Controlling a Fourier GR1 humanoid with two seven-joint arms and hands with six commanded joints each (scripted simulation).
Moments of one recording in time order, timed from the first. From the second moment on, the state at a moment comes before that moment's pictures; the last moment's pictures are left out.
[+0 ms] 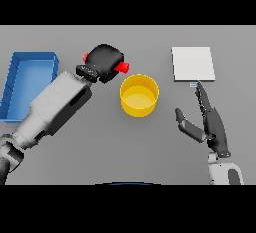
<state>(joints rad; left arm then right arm) -0.90 0.29 -0.63 -1.00 -0.74 -0.23 0.15 0.13 -0.08 0.11 -1.76 0.19 0.01 -0.08</state>
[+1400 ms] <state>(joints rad) -1.31 0.25 -1.18 -0.78 -1.27 -0.32 -0.16 0.13 -0.05 0.10 -1.74 0.19 -0.02 -0.11</state>
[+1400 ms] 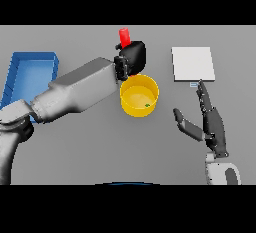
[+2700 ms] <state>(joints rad) -1.29 0.61 -0.17 -0.36 -0.49 -0.10 0.19 0.09 -0.08 0.12 -1.70 0.21 0.00 -0.14</state>
